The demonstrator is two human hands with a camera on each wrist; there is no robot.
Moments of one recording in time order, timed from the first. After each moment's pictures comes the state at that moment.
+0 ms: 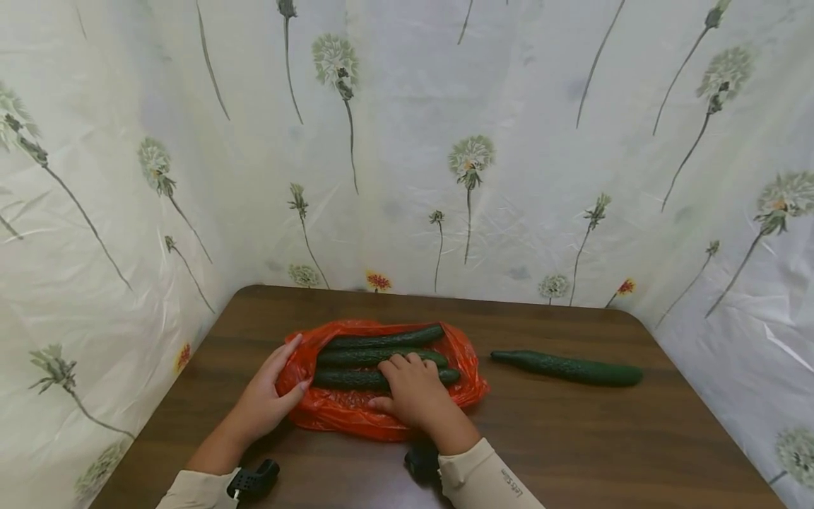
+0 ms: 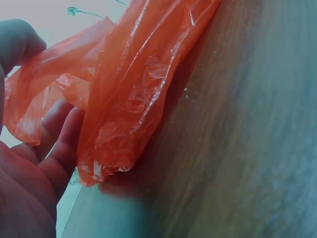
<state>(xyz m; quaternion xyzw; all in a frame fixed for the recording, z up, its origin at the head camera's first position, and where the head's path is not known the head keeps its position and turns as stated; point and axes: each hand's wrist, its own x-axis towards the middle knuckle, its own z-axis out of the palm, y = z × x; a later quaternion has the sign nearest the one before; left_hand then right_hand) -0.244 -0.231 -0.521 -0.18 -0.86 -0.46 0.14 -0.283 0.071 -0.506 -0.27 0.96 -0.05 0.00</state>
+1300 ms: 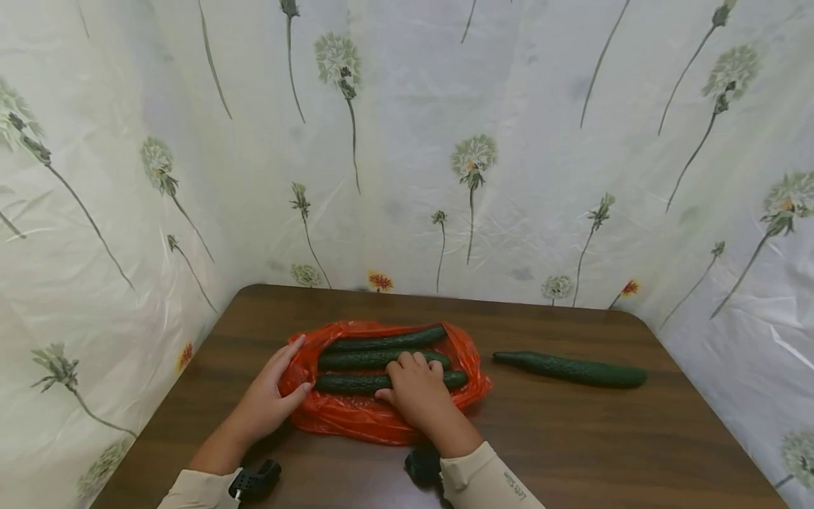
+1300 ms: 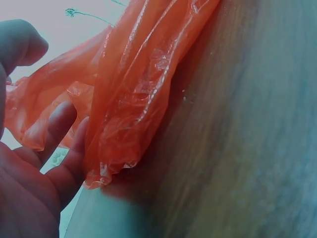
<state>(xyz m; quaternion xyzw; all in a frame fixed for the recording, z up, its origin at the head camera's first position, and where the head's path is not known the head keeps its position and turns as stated) -0.240 -0.230 -0.517 -0.17 -0.87 -0.46 0.10 -0.282 0.070 -0.516 -0.24 0.97 -0.05 -0.05</state>
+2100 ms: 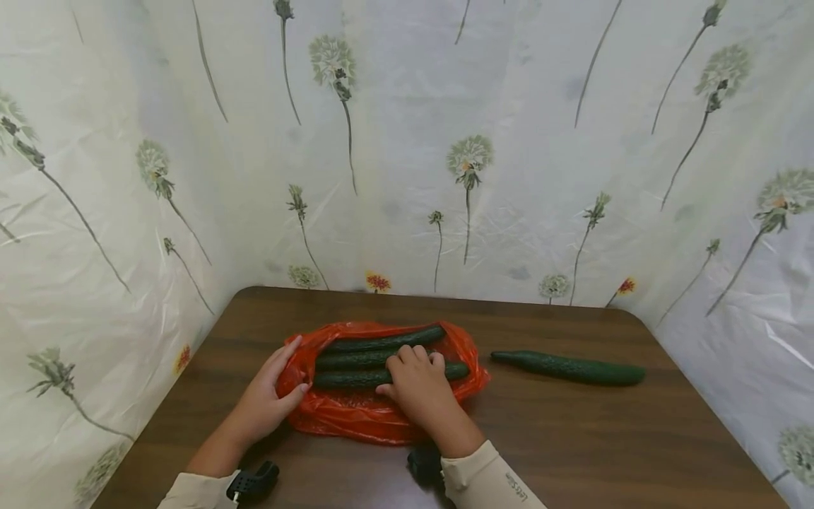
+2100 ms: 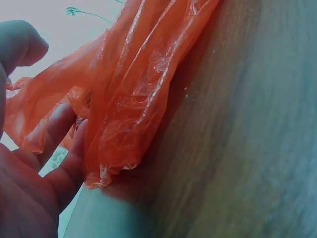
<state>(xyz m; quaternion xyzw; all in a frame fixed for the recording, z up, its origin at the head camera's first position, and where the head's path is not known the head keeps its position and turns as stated) -0.241 -0.229 -0.515 -0.18 -0.86 -0.46 0.11 -0.278 0.076 -0.502 -0.24 0.96 -0.03 -0.10</state>
